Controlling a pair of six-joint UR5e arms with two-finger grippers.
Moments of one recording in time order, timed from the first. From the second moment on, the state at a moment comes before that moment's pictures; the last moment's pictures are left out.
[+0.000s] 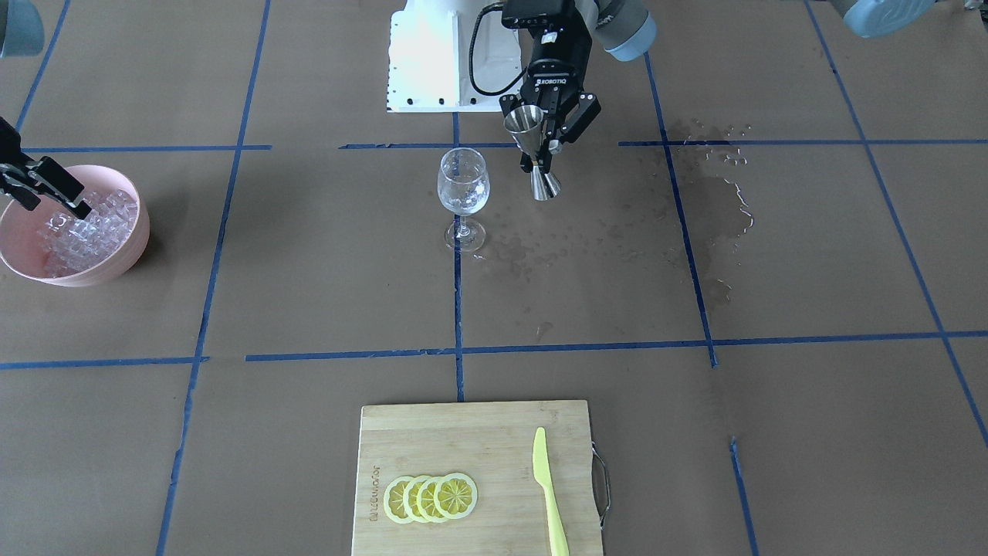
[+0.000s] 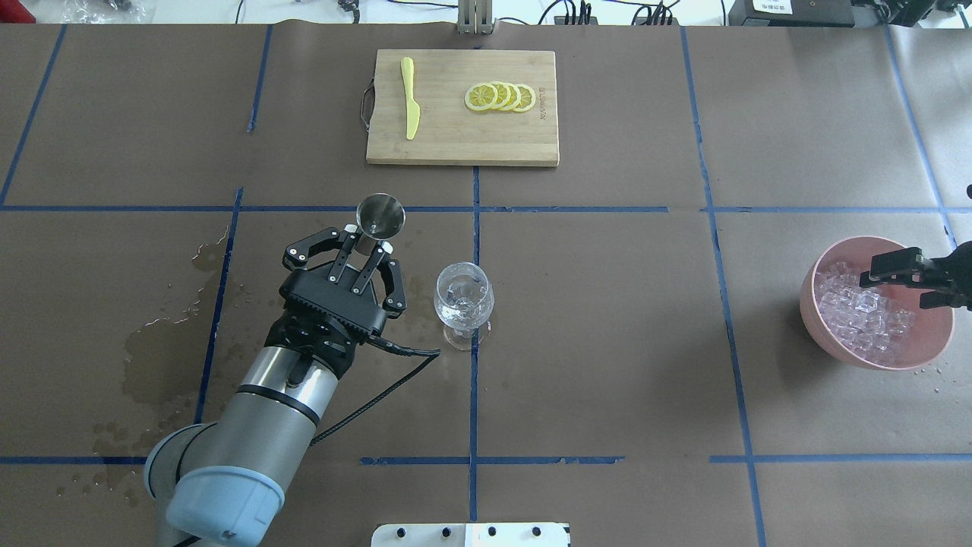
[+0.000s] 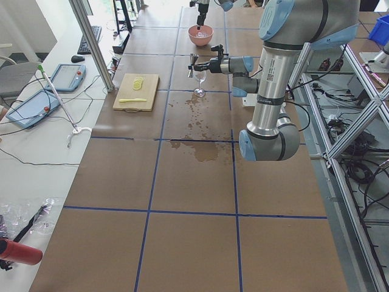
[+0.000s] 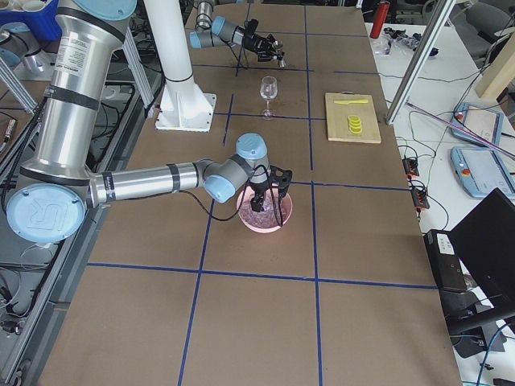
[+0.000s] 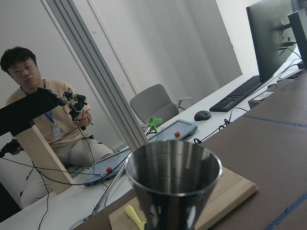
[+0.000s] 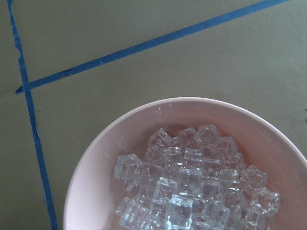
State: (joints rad) left arm -0.17 -1.93 -1.89 -2.46 -0.54 -0.39; right arm 1.00 -1.83 1.92 -0.95 2.16 1.17
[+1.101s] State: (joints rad) left arm -0.28 -1.63 -1.96 -2.68 -0.69 -0.56; right arm 0.91 -1.83 1.90 -0.95 2.05 1.17
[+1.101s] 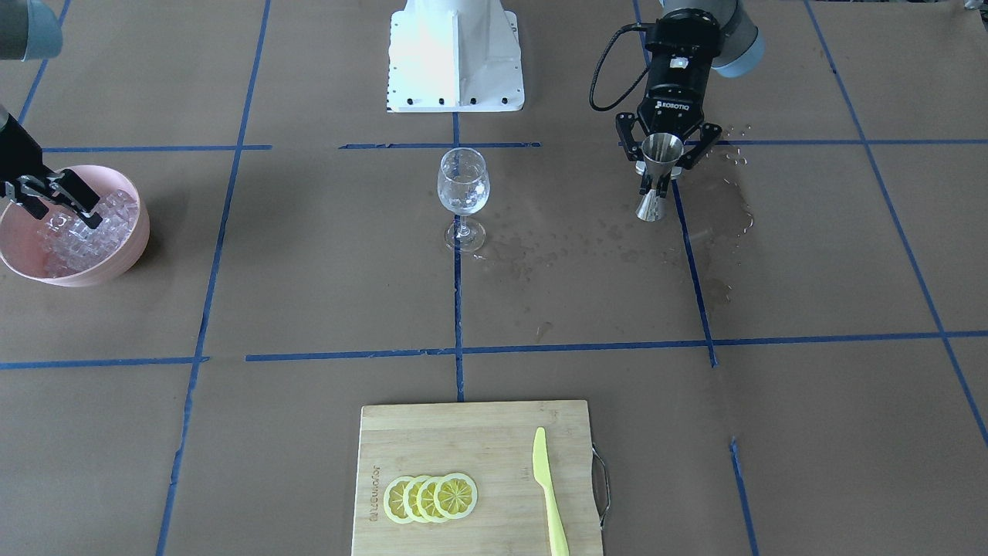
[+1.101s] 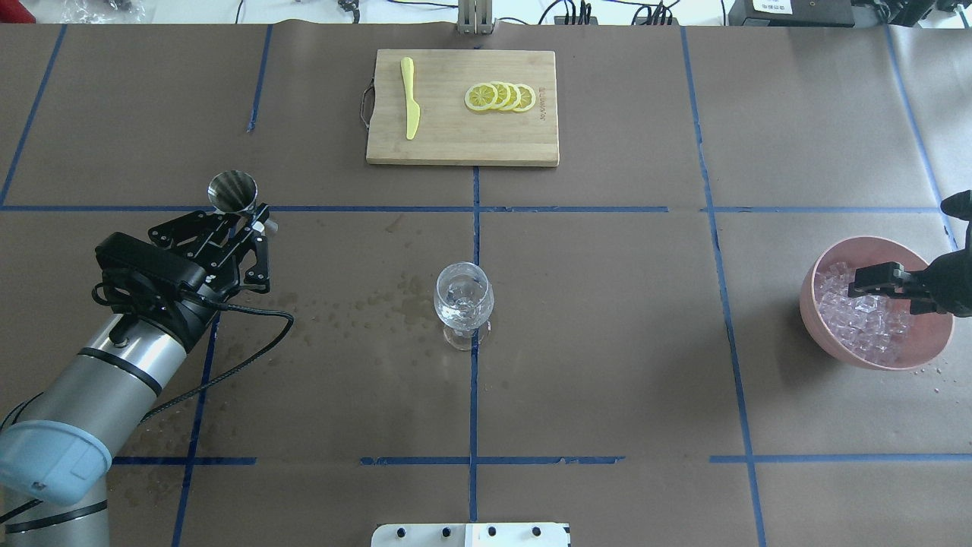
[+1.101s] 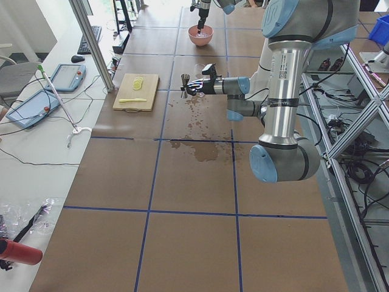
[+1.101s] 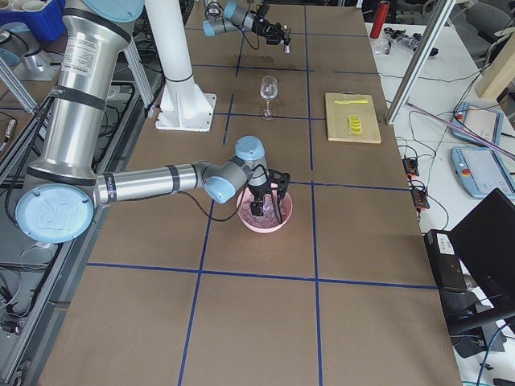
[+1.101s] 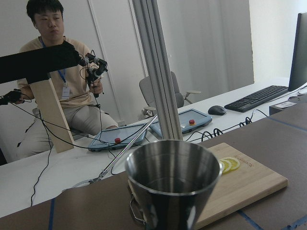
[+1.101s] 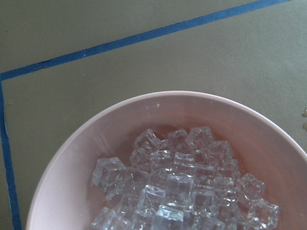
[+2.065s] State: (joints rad) left arm -0.29 -1.59 -1.95 -2.70 -0.69 -0.56; right arm 0.90 -1.81 1.86 -0.95 2.06 1.17
